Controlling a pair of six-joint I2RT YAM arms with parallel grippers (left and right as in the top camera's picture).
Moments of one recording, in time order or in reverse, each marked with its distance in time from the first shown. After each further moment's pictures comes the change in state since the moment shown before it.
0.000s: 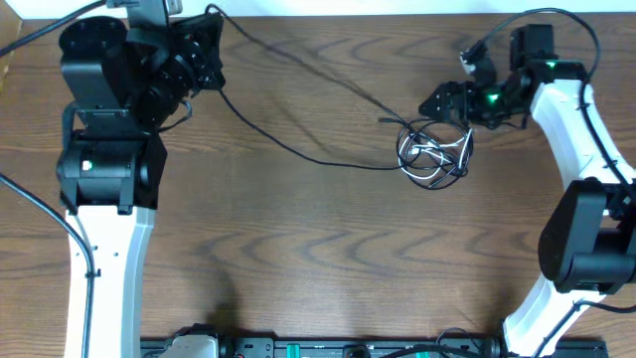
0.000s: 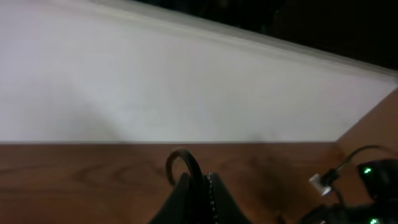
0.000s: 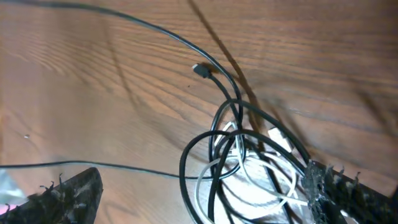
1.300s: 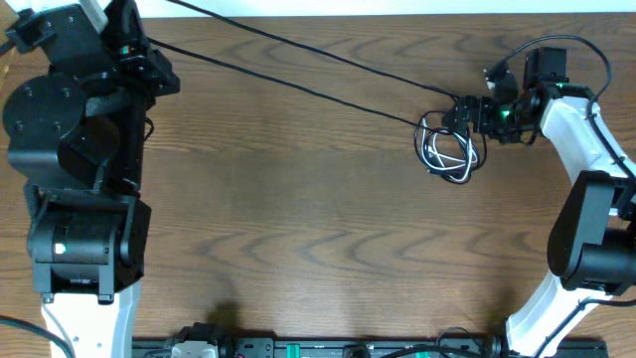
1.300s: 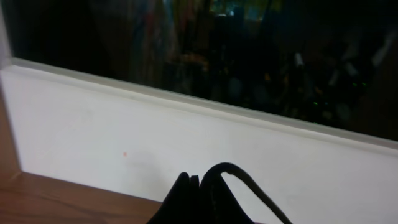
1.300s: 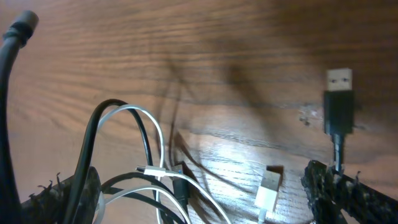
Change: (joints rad) left arm -0.026 -0.200 -0.008 0.068 -0.479 0.053; right arm -0.092 0.010 -0.163 0.167 0.152 0.039
